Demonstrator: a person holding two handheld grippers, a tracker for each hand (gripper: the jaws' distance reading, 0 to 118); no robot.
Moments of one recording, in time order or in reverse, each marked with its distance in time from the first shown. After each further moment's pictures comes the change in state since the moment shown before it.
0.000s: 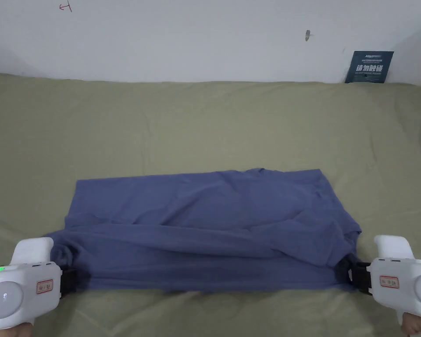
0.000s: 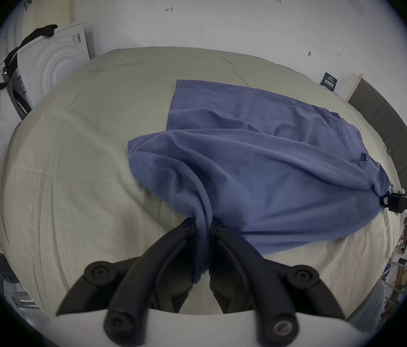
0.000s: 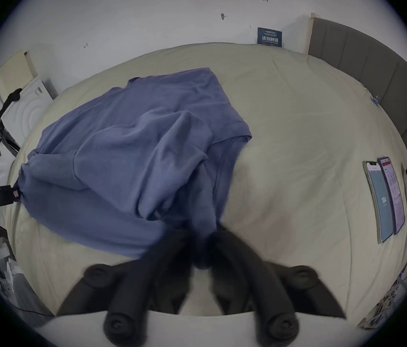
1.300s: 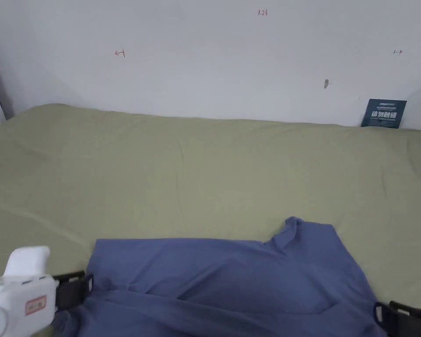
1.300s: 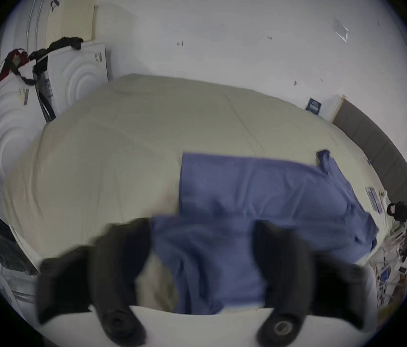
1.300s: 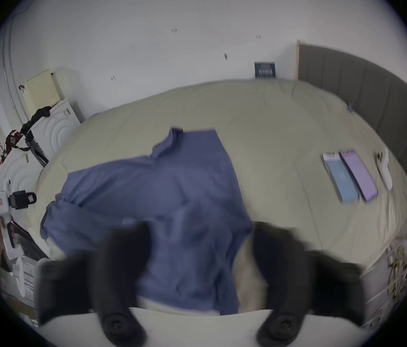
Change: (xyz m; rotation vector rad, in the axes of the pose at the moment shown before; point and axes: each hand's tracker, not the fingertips) left arm -0.035 -0.047 0.123 0.206 -0.021 0.047; right arm -0.028 -0.056 0.156 0.227 0.055 -0.002
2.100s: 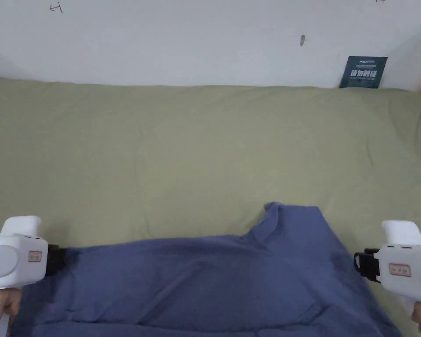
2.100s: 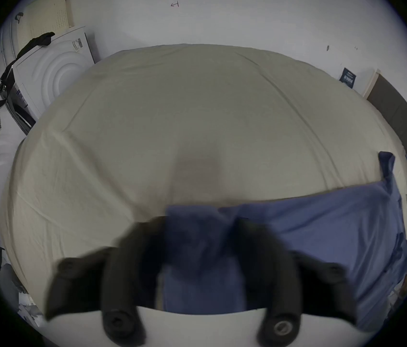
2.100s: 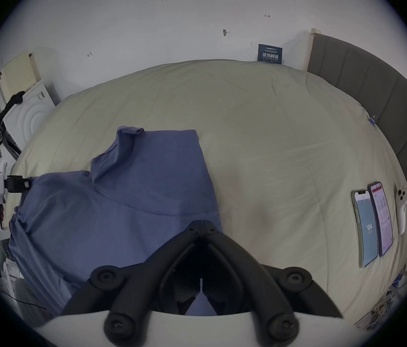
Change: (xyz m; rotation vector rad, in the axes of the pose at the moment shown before) left arm 0.029 0.067 -0.170 -0.237 0.093 -0.072; right arm 0.036 0.062 -0.159 -0.182 -0.072 0.039
